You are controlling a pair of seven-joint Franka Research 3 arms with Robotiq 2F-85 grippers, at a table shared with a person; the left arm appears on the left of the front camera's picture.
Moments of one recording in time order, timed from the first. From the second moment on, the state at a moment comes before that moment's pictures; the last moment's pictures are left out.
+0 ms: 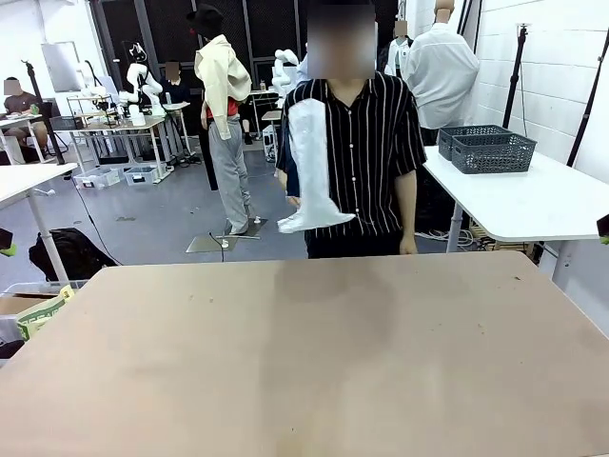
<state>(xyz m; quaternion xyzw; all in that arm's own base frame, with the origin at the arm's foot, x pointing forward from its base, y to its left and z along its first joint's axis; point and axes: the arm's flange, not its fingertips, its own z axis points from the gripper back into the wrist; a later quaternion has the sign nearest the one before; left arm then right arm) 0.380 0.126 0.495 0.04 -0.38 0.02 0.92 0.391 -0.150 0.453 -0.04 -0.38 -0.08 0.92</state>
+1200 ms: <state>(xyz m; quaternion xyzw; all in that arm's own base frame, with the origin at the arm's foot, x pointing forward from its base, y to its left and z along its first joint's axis) 0.380 0.126 0.495 0.04 -0.38 0.02 0.92 0.391 -0.150 0.453 -0.04 -0.38 -0.08 0.92</state>
